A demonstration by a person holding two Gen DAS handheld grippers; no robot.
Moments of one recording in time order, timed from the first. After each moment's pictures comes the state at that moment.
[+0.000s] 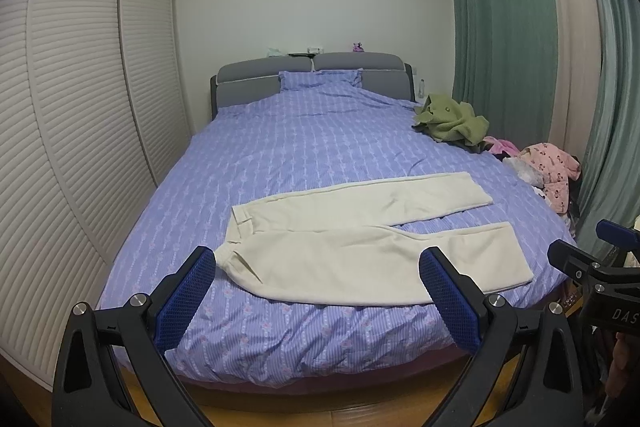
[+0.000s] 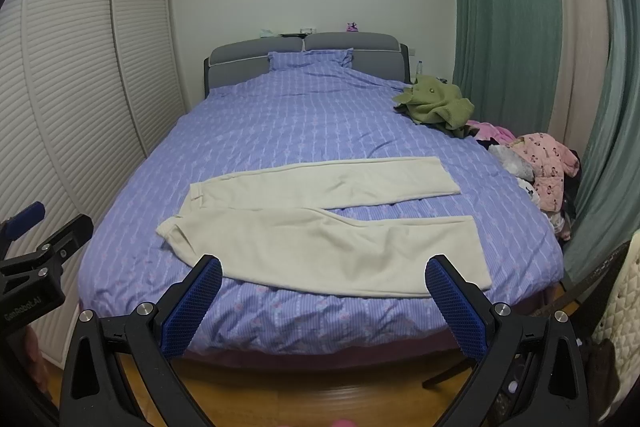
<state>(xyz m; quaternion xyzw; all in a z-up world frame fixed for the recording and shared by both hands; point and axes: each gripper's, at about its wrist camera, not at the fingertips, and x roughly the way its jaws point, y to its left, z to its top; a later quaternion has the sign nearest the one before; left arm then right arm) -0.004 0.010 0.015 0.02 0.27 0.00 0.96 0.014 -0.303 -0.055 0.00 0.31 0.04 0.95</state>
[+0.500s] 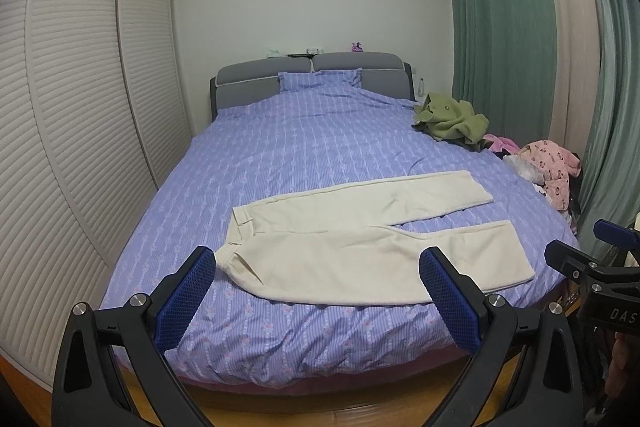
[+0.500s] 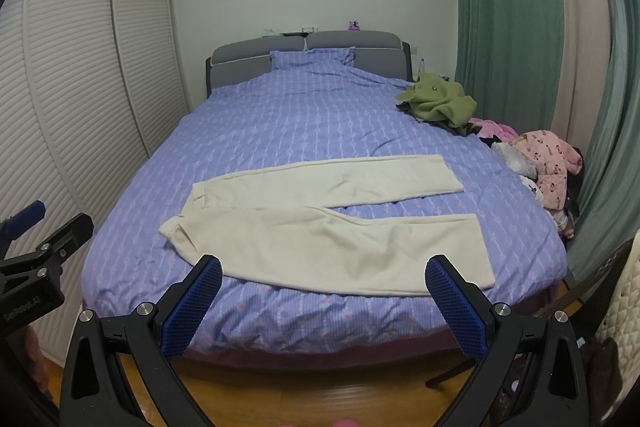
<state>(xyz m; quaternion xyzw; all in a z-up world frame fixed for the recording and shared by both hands) -0.005 0.005 0.015 0.03 0.27 0.00 0.96 0.020 -0.301 -0.055 0.01 0.31 0.05 0.95</state>
